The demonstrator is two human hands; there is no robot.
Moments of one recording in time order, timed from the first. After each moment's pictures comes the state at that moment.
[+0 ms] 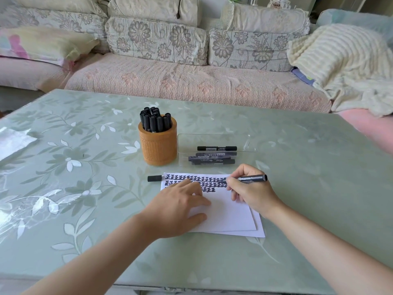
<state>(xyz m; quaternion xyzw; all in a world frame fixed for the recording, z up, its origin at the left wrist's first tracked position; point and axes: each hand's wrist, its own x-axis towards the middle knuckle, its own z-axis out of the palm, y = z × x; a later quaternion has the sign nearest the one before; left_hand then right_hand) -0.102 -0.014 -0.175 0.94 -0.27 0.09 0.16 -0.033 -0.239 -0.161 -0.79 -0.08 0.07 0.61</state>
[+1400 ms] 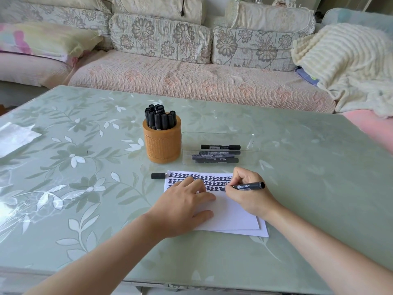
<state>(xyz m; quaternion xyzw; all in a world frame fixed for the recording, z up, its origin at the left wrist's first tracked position) -0.103 -0.021 -0.179 0.96 -0.24 0.09 0.14 -0.034 -0.234 -0.176 -0.83 -0.17 0.04 0.54</state>
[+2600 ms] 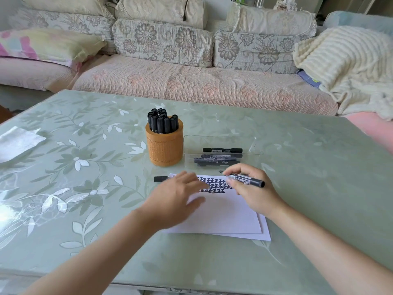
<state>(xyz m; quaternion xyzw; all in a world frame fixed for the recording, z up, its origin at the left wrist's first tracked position) -0.093 0.000 -0.166 0.94 -0.24 0.14 0.19 -0.033 -0.231 -0.155 -0.81 -0.20 0.02 0.55</state>
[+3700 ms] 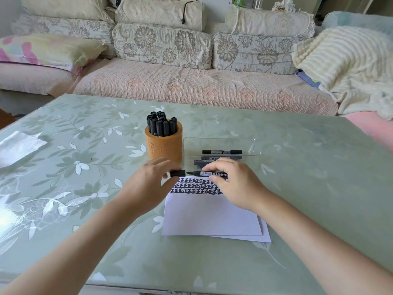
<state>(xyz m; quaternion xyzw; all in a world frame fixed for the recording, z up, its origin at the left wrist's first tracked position) -0.093 0.038 -0.138 0.94 -0.10 0.20 0.26 -0.032 -0.195 -0.127 -0.90 -0.30 -0.02 0.33</state>
